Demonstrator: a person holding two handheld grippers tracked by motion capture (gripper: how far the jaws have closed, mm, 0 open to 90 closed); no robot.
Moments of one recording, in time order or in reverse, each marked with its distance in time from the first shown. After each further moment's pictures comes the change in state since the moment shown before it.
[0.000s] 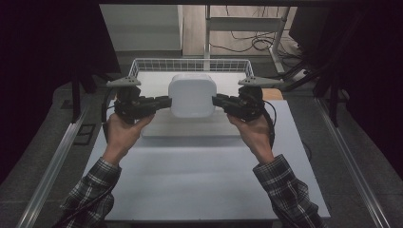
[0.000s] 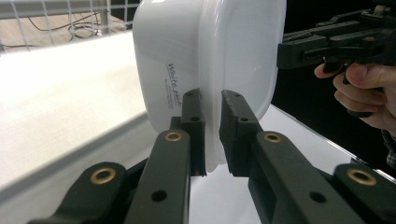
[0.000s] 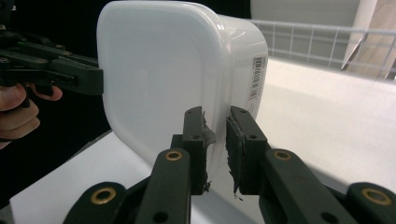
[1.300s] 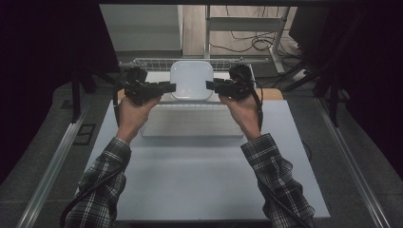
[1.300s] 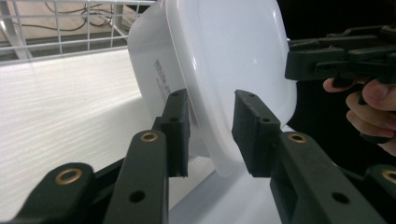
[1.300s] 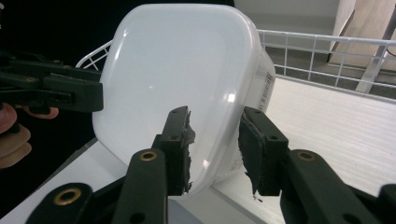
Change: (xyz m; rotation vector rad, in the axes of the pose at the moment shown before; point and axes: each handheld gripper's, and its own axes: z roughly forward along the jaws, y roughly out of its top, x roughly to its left) left arm 0.046 0.016 0.040 0.001 0.033 -0.129; right arm -0.034 0.028 0.052 0.050 -0.054 0.068
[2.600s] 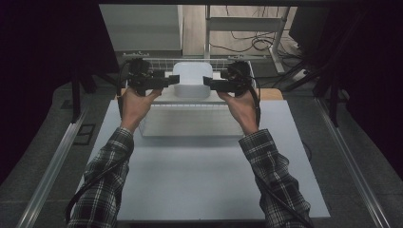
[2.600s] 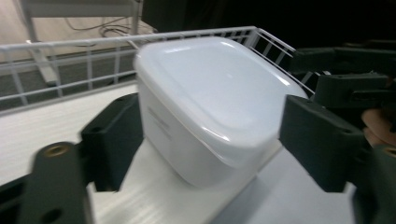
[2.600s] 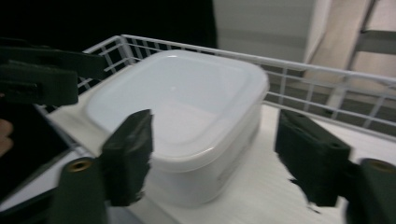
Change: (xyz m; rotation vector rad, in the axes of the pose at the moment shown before) left arm 0.013 0.019 0.013 -0.039 0.044 0.035; right arm -0.009 0.005 0.012 -0.059 -0.051 -0.036
